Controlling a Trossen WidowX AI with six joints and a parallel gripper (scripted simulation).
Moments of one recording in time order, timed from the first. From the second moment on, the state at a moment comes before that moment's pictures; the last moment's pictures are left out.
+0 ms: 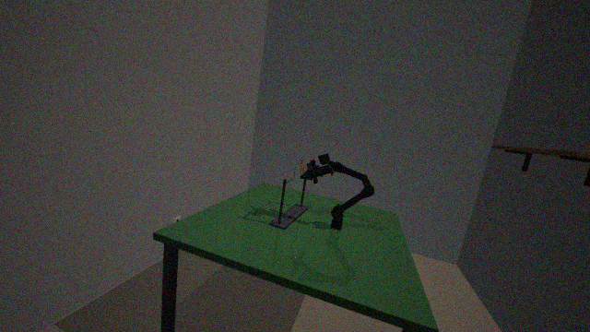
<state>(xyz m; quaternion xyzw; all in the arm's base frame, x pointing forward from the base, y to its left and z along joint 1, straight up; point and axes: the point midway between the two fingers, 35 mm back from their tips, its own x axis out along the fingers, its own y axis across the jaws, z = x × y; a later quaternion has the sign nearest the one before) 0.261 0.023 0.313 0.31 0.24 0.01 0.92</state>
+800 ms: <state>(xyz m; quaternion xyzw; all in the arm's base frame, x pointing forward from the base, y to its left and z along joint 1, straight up) 0.260 0.007 0.306 0.13 0.25 -0.05 0.96</state>
